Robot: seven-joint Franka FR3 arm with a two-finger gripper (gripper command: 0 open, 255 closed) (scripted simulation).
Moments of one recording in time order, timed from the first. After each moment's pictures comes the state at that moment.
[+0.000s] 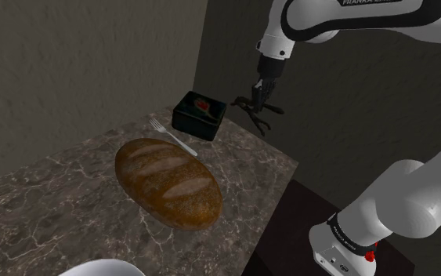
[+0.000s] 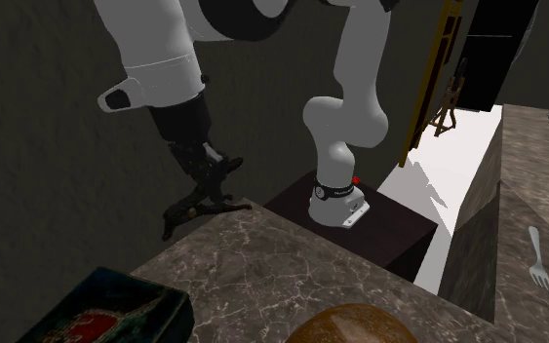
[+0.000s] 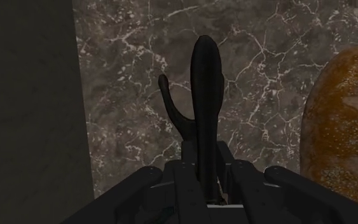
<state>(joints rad) 0.09 -0.21 0.07 -2.15 0.09 1.79 -0.09</state>
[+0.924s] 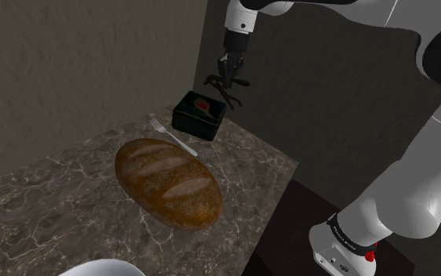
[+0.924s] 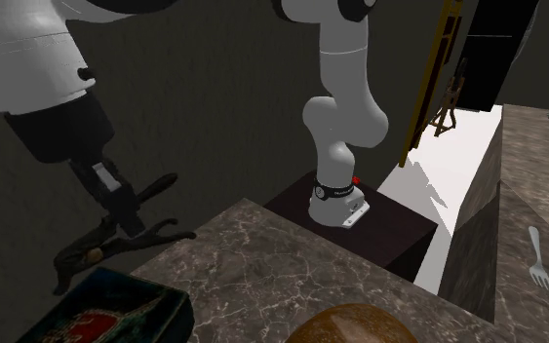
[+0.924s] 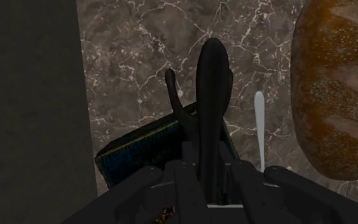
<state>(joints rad) 0.11 0.20 0.09 -1.60 0.07 1.65 -0.03</state>
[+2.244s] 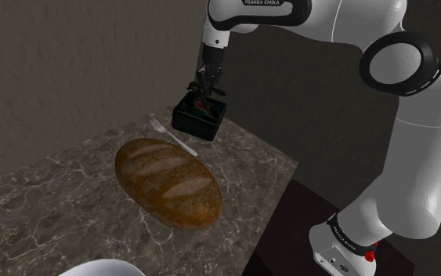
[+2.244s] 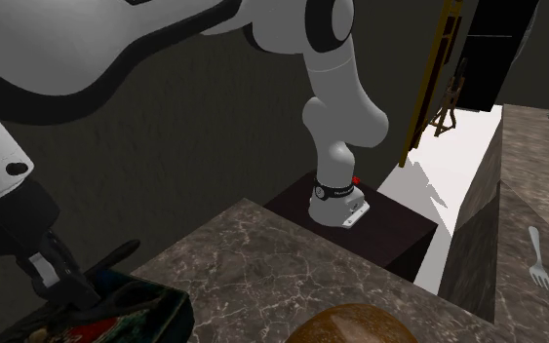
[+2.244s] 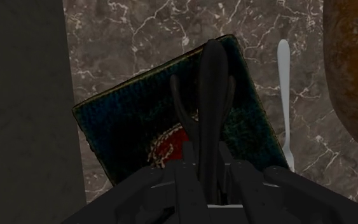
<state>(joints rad) 0.13 0.48 0.09 -1.36 0.04 1.69 -0.02</state>
